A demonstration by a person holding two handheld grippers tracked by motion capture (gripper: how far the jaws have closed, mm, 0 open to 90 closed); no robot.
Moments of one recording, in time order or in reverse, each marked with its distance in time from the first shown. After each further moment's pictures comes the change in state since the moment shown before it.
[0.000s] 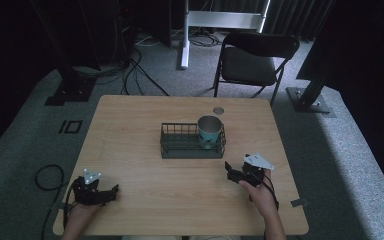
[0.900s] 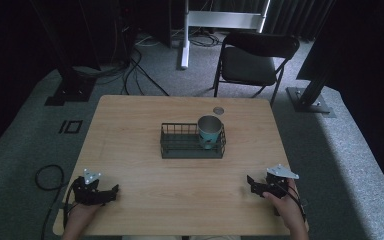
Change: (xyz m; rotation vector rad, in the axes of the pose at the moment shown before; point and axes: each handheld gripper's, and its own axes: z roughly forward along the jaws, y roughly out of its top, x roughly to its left) left arm 0.000 0.000 0.000 0.000 0.000 0.000; right arm -0.056 -0.036 -0.041 0.139 -0.012 0.020
